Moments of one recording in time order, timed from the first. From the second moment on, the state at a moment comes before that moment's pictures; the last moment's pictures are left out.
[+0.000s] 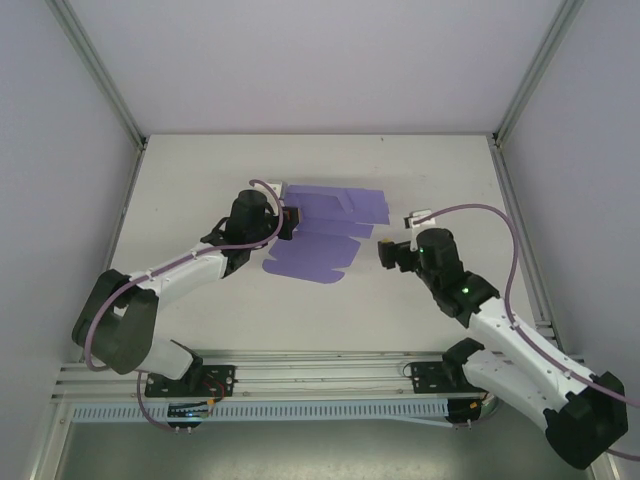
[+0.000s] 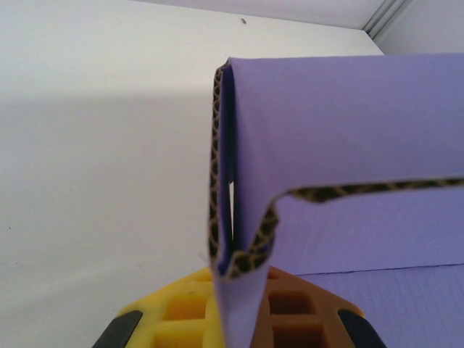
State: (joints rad) left arm -0.54 1.46 0.81 0.17 0.12 -0.40; right arm 0.57 0.84 0.56 -0.26 0.24 0.16
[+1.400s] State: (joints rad) left arm -0.52 1.42 0.70 0.23 0.11 -0.25; right arm 0.76 1.30 0.83 -0.16 0.50 -0.14
